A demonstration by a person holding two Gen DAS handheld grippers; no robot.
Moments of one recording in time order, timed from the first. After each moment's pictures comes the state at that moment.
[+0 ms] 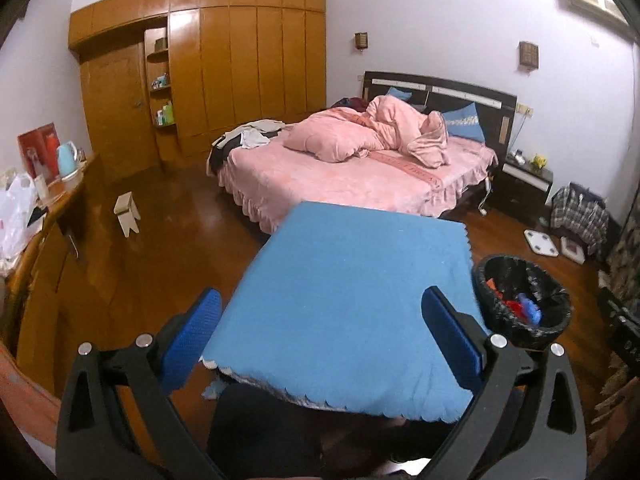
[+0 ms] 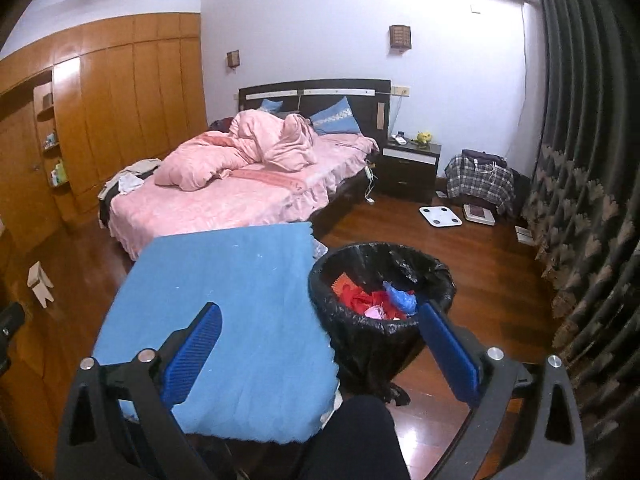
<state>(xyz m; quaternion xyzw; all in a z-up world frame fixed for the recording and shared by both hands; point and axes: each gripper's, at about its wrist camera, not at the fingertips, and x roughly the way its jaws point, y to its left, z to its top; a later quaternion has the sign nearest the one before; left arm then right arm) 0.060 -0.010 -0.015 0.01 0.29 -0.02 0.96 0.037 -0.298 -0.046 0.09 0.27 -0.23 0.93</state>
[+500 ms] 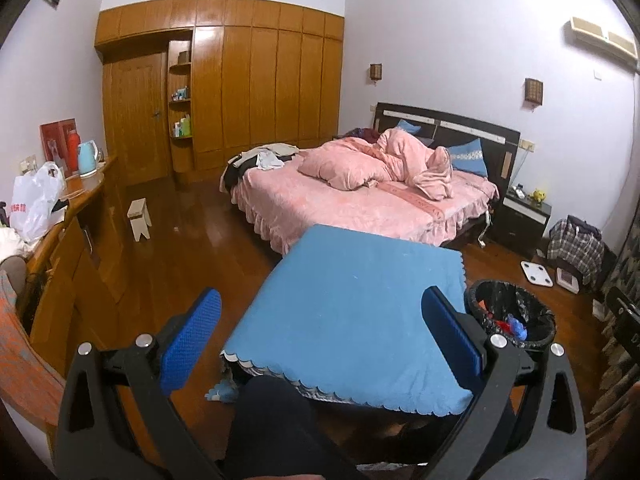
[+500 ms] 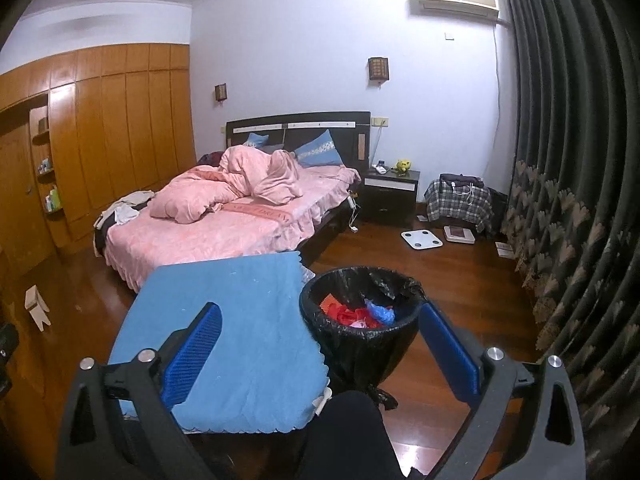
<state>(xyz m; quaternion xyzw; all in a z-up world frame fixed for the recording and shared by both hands) -0.020 0.024 0.020 -0.02 0.24 0.00 0.97 -0.040 -0.260 0.003 0.09 0.21 -0.26 0.94</state>
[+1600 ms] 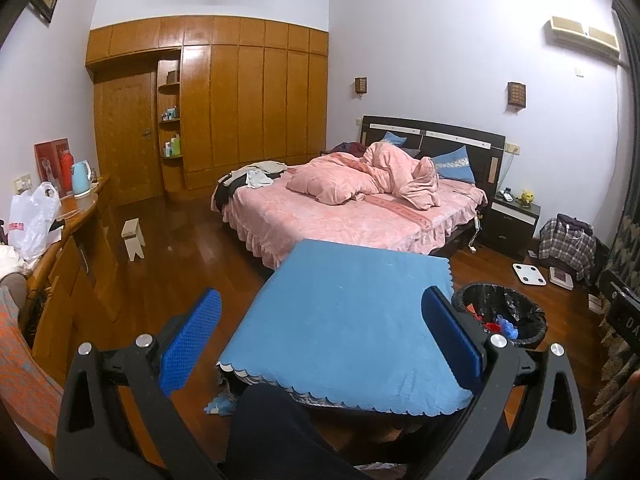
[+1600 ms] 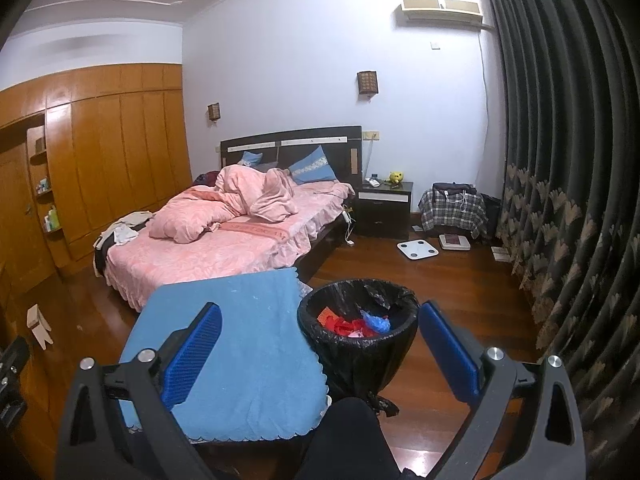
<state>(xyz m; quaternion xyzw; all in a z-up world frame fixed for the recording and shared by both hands) -0.042 0.001 0.028 0.00 0.21 -0.03 0.98 -0.065 -0.261 0.015 0.11 0.18 -0.27 0.94</state>
